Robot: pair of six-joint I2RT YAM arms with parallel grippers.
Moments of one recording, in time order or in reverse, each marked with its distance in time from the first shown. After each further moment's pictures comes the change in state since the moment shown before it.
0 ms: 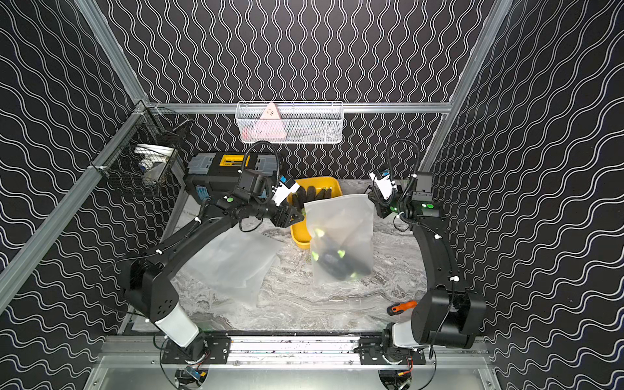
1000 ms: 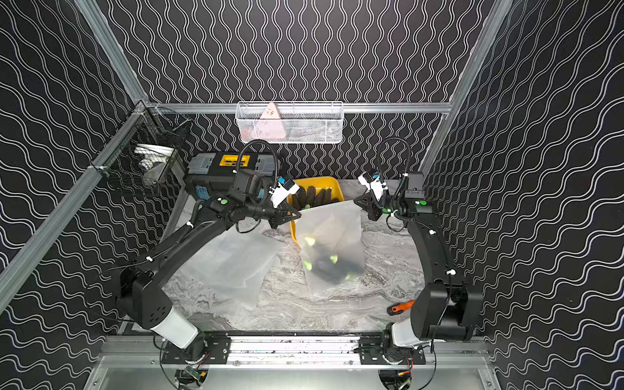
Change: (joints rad) left arm 0.002 -0.063 -0.019 -0.006 0.085 0.085; right arm 0.043 0.040 0.019 -0.066 -0.225 -0.057
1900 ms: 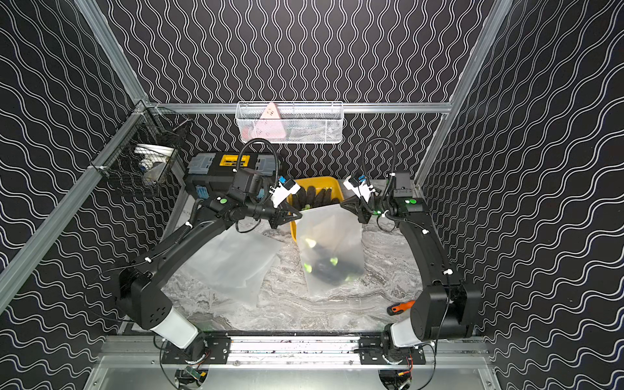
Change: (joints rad) left arm -0.010 -0.002 0.025 -0.029 0.023 0.005; right arm 0.085 -0.001 0.013 -0.035 -0.064 -0.082
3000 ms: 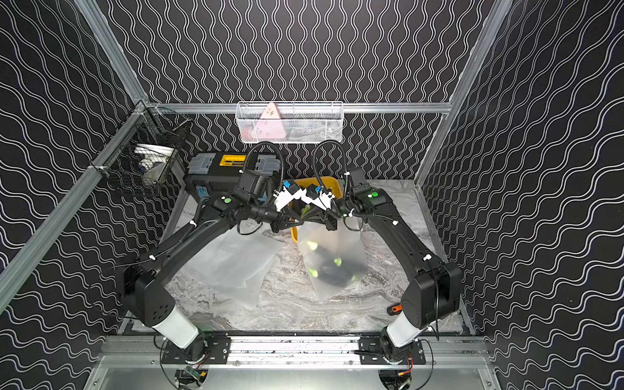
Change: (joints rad) left arm -0.027 0.026 0.021 -0.076 0.014 0.012; right arm 0.348 0.135 0.162 -0.130 -0.035 -0.171
